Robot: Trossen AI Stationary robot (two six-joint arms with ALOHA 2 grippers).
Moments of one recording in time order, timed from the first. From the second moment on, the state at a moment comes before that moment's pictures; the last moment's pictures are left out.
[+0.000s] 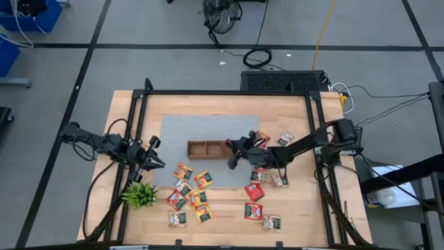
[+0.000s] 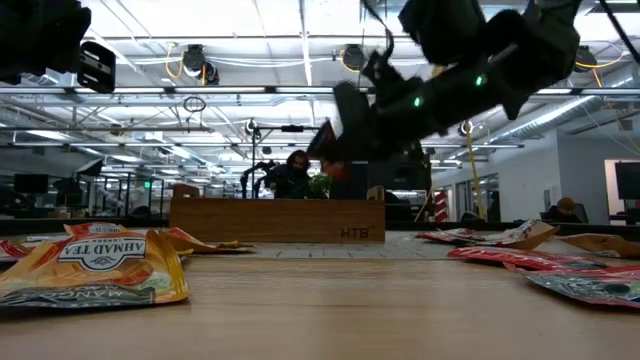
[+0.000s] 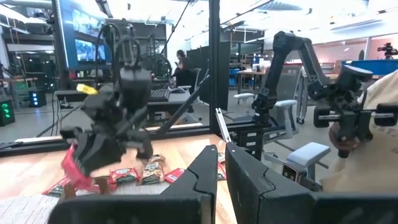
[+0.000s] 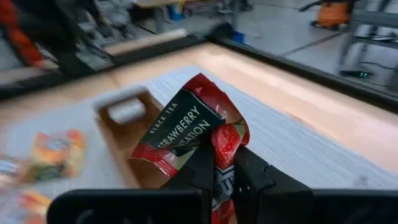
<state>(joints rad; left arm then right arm) -0.34 0.04 0.01 0.18 0.03 0.00 0.14 1.83 0.75 0.73 0.71 0.33</state>
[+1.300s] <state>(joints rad) -0.34 0.04 0.01 0.18 0.03 0.00 0.10 1.83 0.75 0.72 0.68 0.02</state>
